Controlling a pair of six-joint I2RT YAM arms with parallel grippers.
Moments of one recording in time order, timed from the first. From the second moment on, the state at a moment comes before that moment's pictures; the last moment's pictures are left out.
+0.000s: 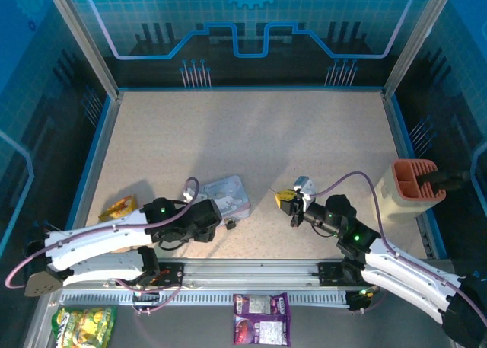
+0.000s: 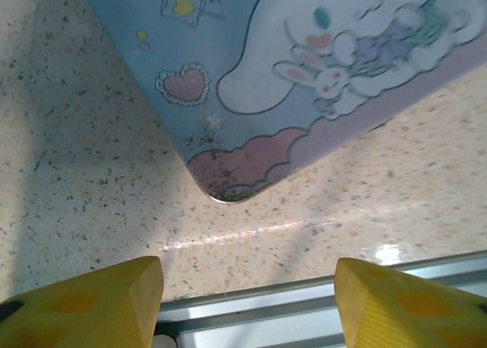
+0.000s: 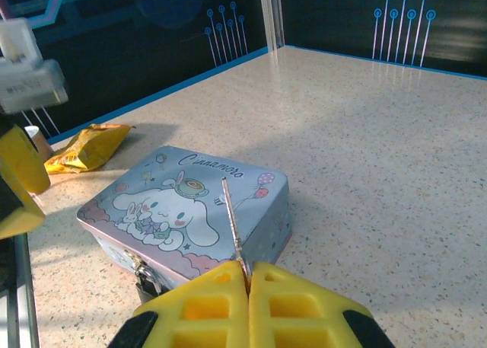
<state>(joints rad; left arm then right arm) -1.11 1.02 0.79 -1.11 -0.26 -1.01 0.75 0.62 0.20 0.24 -0.16 0.14</state>
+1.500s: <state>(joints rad) -0.60 1.37 0.65 -0.29 -0.12 -0.64 0.75 0.72 0.20 0.29 -0.16 0.20</state>
